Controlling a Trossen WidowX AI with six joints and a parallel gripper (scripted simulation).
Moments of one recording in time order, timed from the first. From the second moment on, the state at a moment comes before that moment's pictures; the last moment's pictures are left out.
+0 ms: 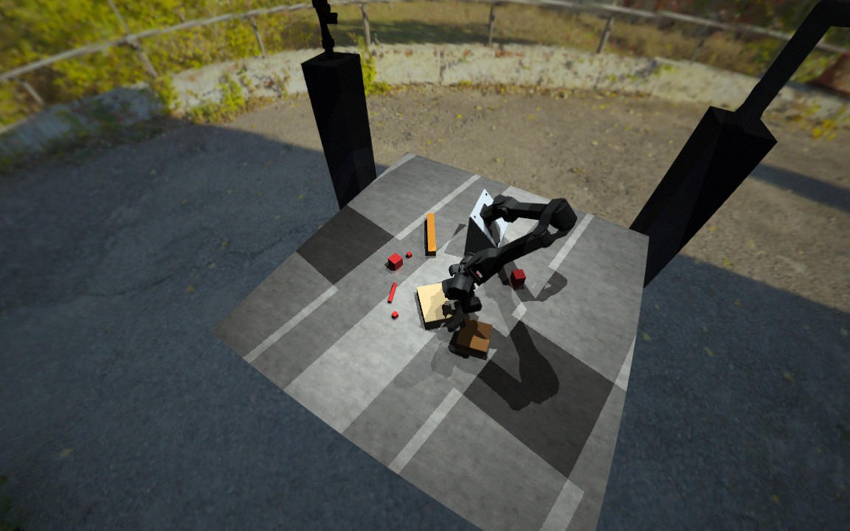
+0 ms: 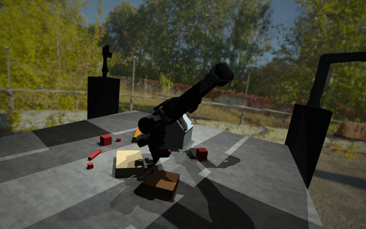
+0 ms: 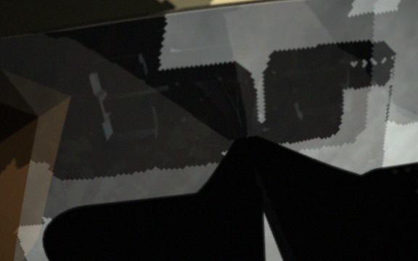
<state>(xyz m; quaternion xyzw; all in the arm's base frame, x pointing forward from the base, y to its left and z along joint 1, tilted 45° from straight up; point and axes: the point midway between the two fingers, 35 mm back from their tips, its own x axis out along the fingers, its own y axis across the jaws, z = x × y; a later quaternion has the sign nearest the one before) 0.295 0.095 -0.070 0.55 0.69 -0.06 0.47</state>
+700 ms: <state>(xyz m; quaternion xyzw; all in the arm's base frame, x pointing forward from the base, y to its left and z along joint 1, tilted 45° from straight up) 0.289 0.043 -0.044 0.49 0.69 0.02 0.53</state>
